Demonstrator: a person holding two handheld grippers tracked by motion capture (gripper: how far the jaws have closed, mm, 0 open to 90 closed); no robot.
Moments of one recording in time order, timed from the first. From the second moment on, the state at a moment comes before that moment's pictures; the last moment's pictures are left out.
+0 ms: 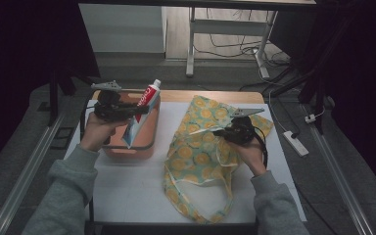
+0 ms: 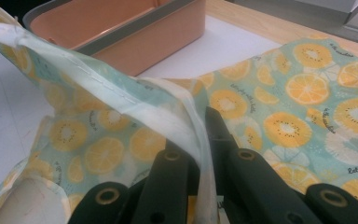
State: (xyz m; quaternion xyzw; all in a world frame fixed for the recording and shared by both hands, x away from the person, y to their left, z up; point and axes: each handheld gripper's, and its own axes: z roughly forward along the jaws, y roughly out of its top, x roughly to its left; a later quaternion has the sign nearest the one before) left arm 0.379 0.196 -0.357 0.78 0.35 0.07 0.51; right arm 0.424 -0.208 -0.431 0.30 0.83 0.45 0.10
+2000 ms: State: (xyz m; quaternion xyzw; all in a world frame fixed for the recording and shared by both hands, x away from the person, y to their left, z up) left arm 0.326 0.076 -0.447 0.88 0.25 0.00 0.41; right arm 0.424 -0.209 -0.424 0.32 0.81 0.48 0.11
